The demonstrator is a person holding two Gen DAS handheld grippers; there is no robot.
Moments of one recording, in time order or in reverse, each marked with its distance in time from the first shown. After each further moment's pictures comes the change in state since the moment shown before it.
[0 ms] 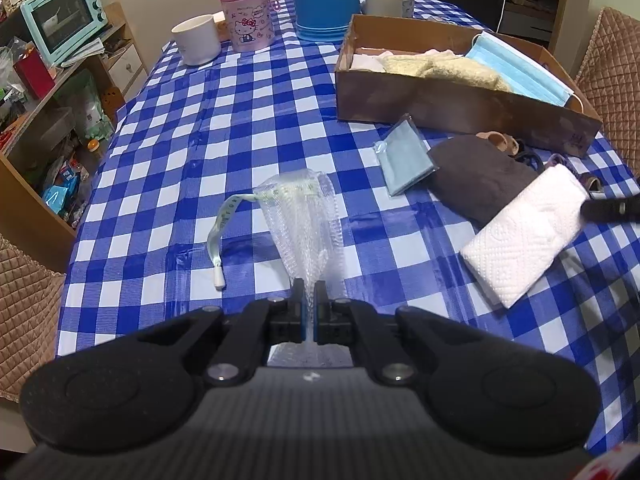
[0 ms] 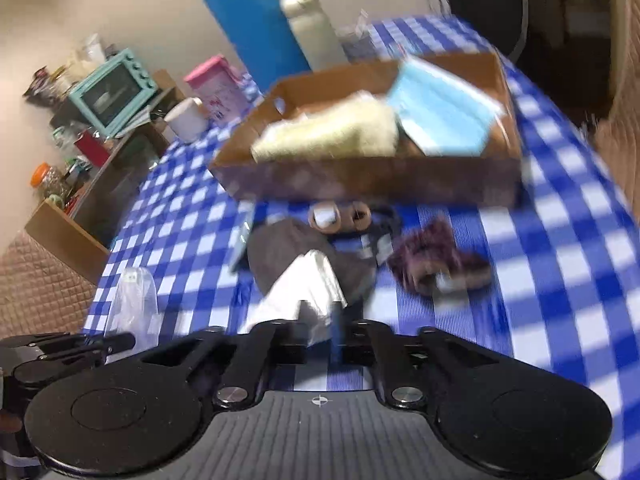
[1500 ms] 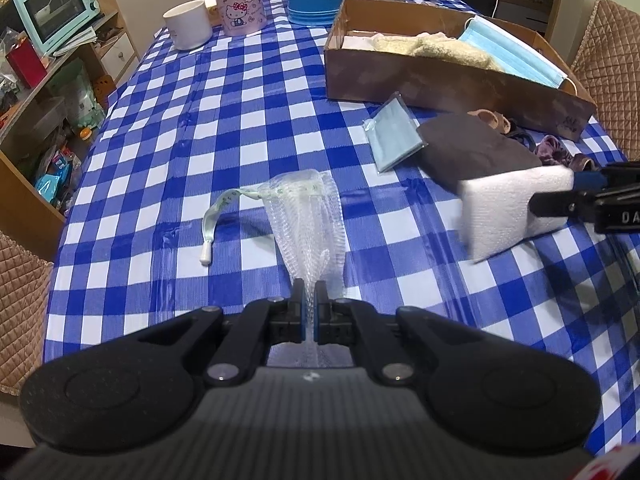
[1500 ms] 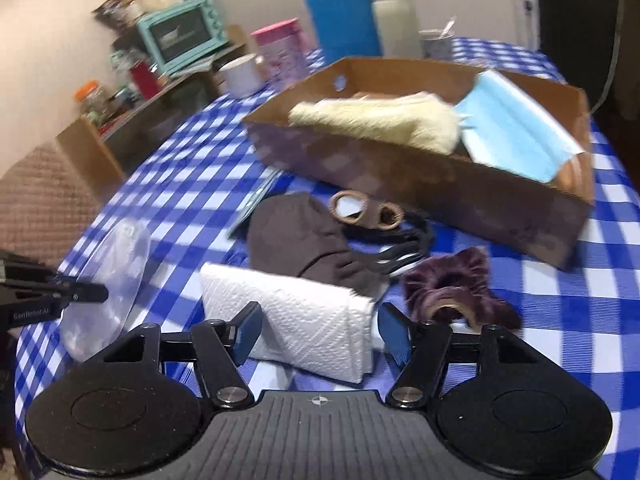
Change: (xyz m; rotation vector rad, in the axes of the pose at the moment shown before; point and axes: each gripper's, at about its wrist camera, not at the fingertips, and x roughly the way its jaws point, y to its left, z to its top) left arm 0.000 -0.004 -0.010 0.004 0.040 -0.020; right arm 0.050 0.000 0.001 -0.395 0.028 0.085
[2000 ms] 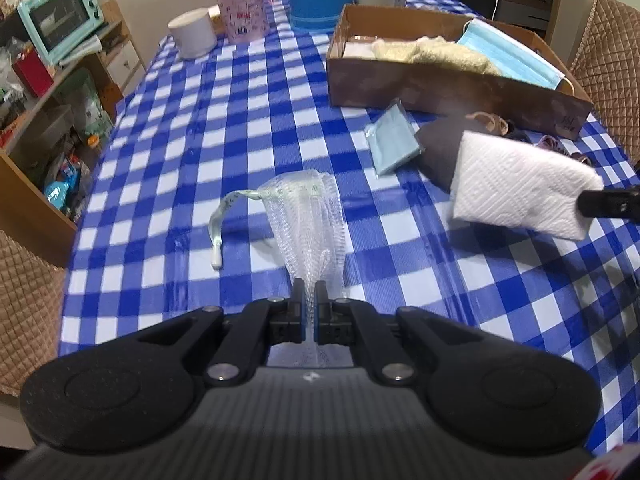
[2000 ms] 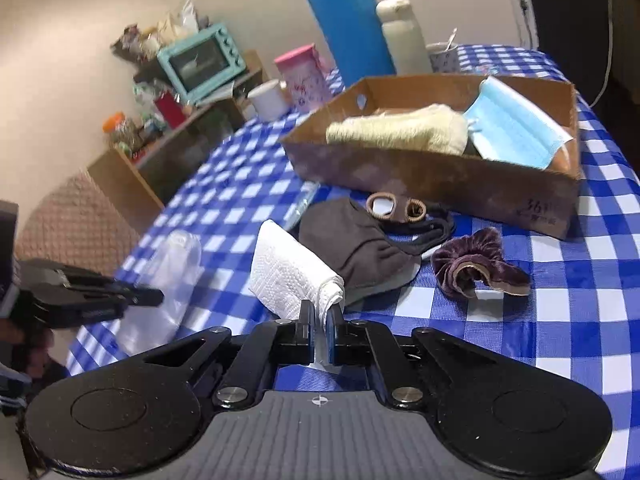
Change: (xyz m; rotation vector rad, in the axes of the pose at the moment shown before) left arm -0.014 -0.005 0.002 0.019 -0.021 0.032; right arm -0.059 0.013 -0.014 0.118 -0.111 0.061
